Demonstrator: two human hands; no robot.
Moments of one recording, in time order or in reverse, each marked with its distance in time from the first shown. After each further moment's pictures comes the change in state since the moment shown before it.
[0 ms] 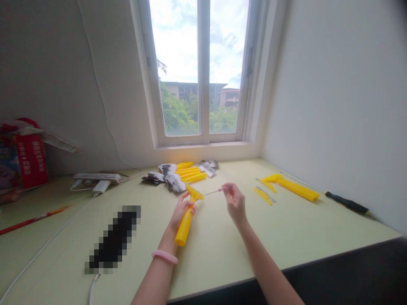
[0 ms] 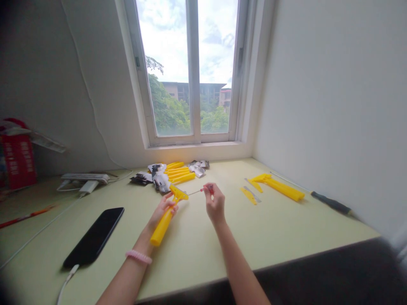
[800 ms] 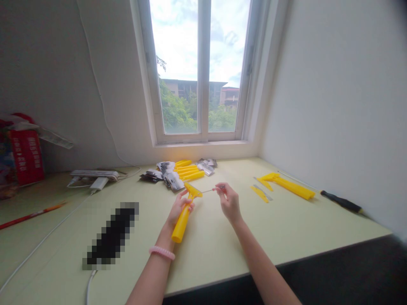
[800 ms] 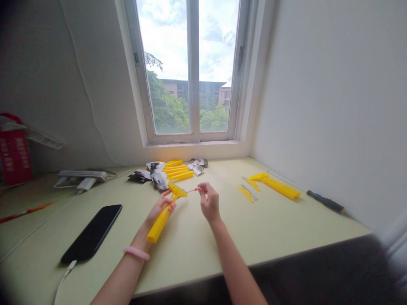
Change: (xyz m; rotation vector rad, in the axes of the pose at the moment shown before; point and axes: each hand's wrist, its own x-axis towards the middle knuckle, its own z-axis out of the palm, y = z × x) left_hand -0.008 0.003 0.006 -0.002 -0.005 0.003; right_hand -0.002 -0.001 0.001 -0.111 -0.091 -0.078
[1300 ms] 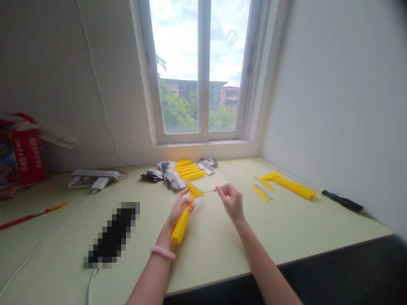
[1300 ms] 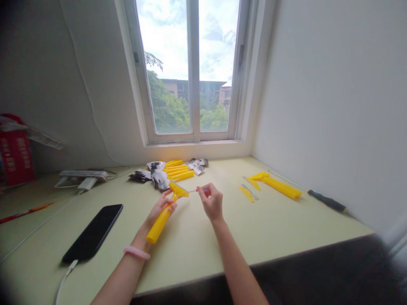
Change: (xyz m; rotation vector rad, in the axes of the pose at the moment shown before) left_hand -0.002 0.000 0.000 0.022 -0.049 0.014; right_hand -0.001 -0.002 -0.004 -0.063 0.035 0.068
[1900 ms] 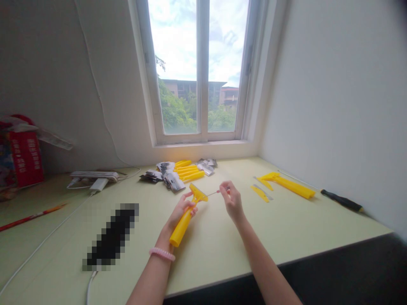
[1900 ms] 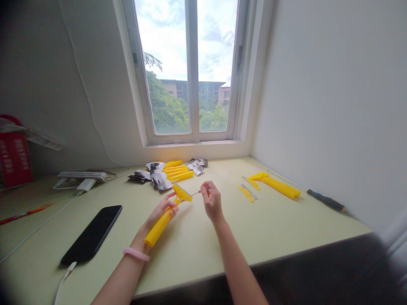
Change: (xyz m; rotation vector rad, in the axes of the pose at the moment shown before) left_hand -0.002 -0.002 0.003 0.102 -0.082 -0.081; right_hand 0.004 -0.001 -0.004 0.095 -0.044 -0.039
